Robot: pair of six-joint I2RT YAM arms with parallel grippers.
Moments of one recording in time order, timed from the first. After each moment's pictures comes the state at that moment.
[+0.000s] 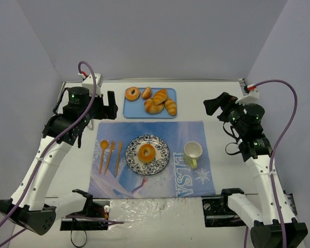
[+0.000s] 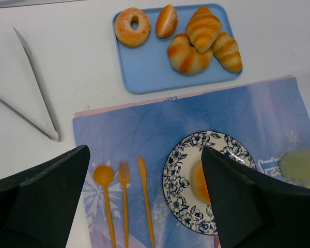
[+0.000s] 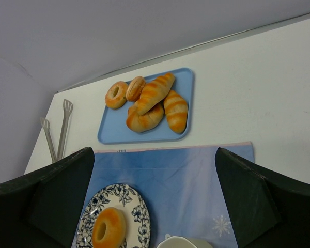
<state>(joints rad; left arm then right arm) -0.35 1.13 1.39 -0.73 -0.04 -0.17 0.06 0.90 0.92 -0.19 -0.21 0.50</state>
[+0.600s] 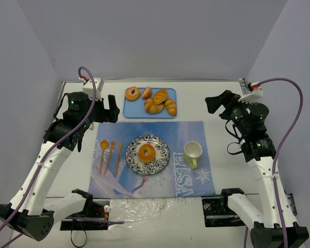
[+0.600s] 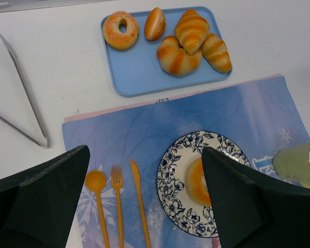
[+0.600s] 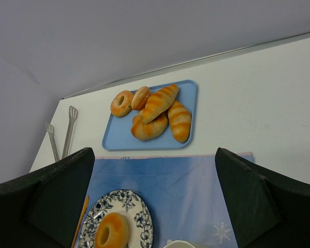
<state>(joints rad) -0.35 1.07 1.28 -0.63 0.00 -0.17 0.06 0.88 0.97 -0.21 -0.21 0.48</state>
